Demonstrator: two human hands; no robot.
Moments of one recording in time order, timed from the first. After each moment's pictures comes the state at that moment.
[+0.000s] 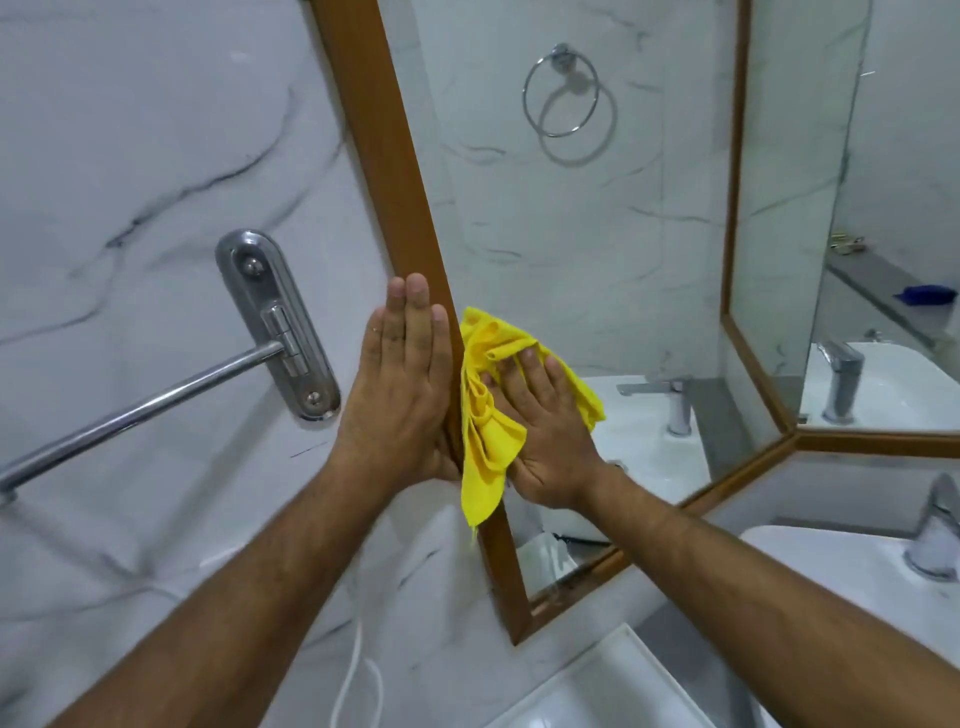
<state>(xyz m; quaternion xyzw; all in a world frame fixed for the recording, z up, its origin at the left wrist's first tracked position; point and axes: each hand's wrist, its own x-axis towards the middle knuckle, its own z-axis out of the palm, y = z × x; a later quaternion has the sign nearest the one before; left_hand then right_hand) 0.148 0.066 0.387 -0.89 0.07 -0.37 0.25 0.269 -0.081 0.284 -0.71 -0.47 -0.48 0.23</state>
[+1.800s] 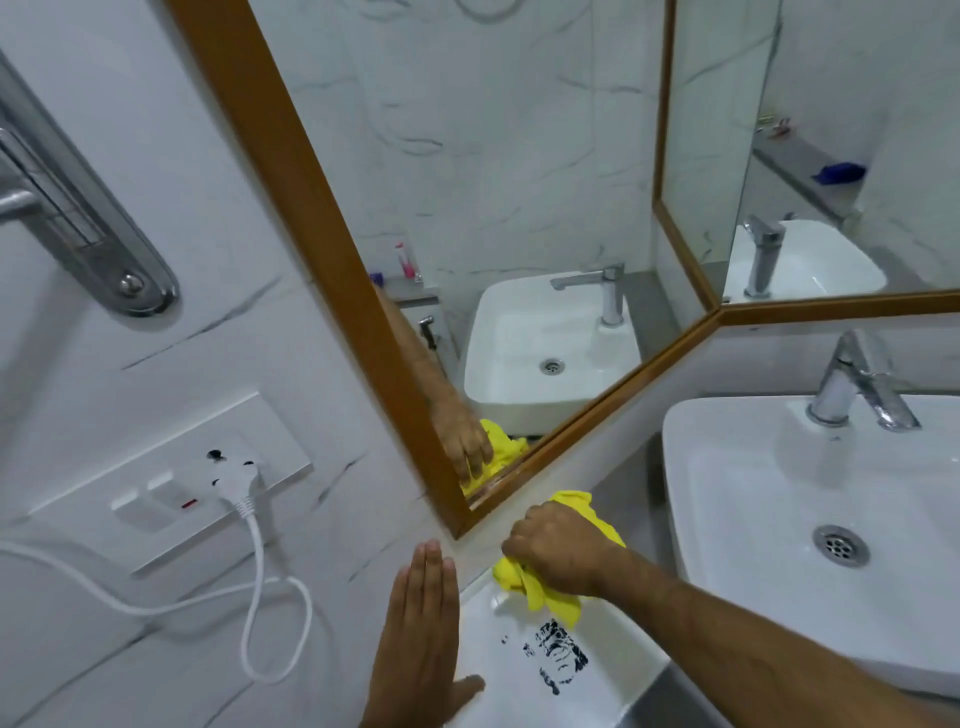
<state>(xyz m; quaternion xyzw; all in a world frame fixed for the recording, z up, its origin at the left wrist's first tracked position) 0.038 0.027 0.044 -0.99 -0.03 0.08 0.09 0.207 -0.161 0.041 -0.82 -0.57 -0.07 0.07</state>
